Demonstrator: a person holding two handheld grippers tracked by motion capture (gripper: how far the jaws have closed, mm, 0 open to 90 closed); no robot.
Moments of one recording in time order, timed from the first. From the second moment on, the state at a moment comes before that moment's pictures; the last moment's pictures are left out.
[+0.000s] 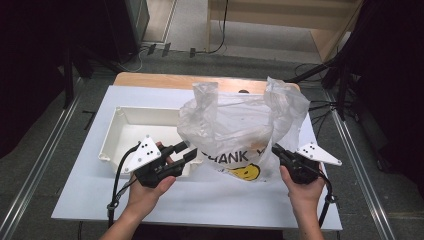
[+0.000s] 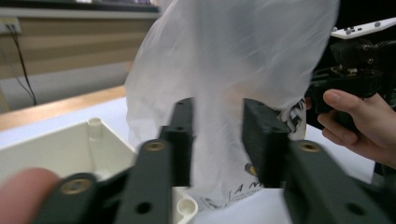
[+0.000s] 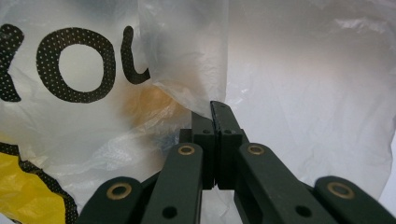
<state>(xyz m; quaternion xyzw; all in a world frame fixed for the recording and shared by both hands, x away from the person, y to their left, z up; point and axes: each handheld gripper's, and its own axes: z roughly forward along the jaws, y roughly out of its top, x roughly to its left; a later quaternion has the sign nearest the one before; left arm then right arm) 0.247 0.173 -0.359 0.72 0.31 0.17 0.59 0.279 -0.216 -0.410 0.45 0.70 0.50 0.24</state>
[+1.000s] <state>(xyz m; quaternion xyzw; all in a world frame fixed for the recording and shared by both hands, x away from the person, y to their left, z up) 0.253 0.149 -0.394 0.78 0.30 0.13 0.54 0.265 -0.201 -0.350 0.43 0.66 0.55 0.28</state>
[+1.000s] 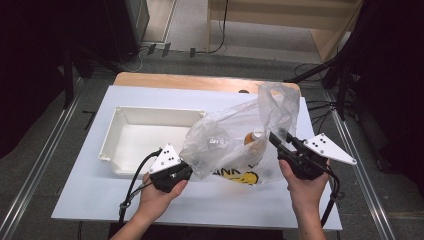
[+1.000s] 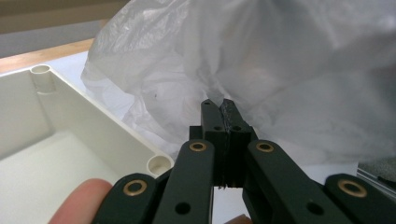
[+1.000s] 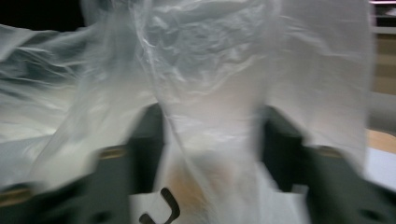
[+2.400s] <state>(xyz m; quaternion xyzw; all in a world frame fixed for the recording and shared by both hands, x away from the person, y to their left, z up) 0.269 0.124 -0.378 0.74 0.37 0.13 0.55 0.293 -0.216 -0.415 0.50 0.67 0.49 0.24</state>
